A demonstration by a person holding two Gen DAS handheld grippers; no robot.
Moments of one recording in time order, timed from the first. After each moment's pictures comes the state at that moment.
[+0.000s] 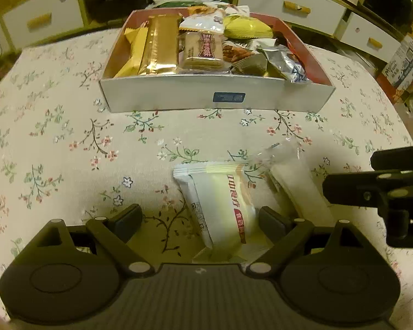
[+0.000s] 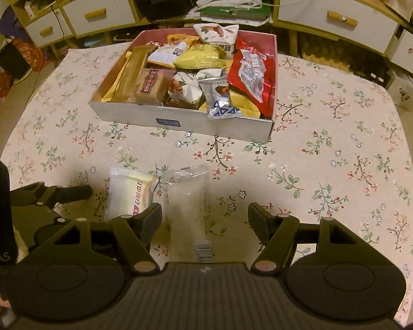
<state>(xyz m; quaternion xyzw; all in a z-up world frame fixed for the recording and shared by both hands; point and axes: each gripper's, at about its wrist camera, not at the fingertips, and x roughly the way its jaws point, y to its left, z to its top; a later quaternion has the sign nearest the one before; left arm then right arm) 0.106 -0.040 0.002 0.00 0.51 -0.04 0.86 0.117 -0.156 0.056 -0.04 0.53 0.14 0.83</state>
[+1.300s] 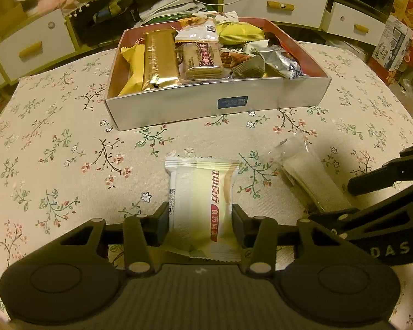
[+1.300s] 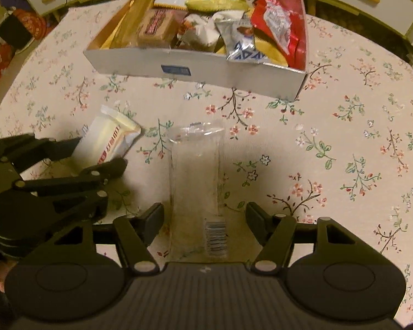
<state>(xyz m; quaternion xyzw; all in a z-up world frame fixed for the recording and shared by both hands) 0.104 -0.034 0.003 0.05 0.49 -0.06 0.87 0.124 -0.137 0.017 -0.07 0.59 0.15 0.79</state>
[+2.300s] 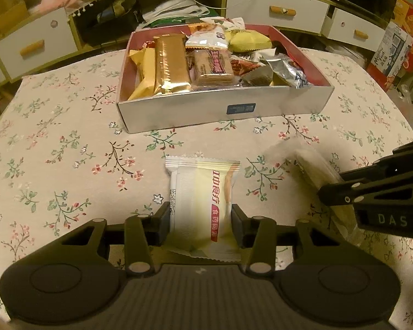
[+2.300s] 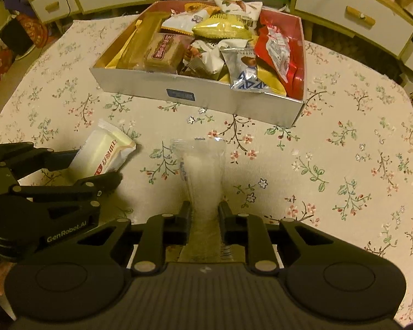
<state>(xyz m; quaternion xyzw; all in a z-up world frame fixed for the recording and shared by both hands) 0.101 -0.030 0.012 0.03 0.49 -0.05 0.87 0.121 -0.131 0.028 -0.08 0.55 0.15 0.82</state>
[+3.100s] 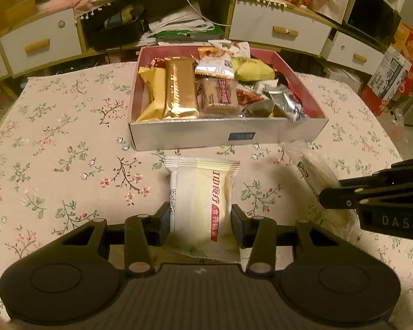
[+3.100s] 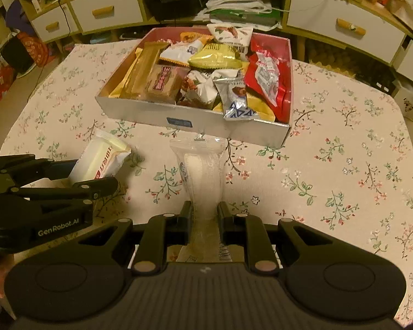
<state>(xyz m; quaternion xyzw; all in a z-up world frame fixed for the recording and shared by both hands) 0.102 -0.015 0.035 -0.02 0.47 -0.06 0.88 0.119 -0.140 0.051 -0.06 0.52 0.15 0.84</state>
